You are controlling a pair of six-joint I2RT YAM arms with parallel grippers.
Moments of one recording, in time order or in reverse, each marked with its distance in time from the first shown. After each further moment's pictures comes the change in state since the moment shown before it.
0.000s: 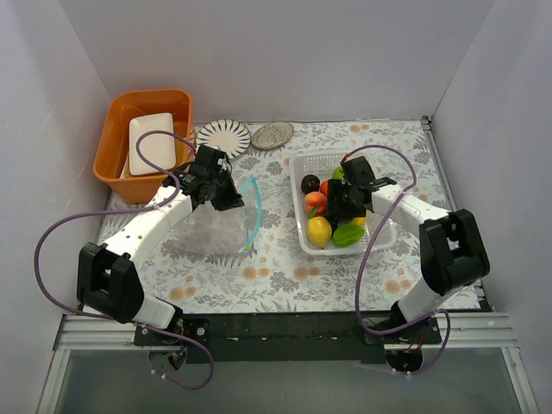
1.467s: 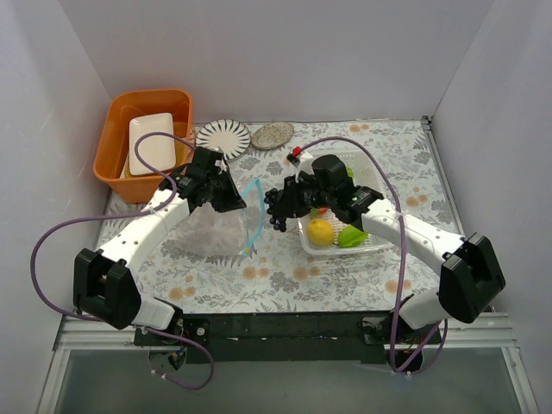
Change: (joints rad) left arm 0.000 -0.031 -0.018 0.004 0.065 0.014; right arm 0.316 -0.182 0.055 0.248 -0.361 -0.016
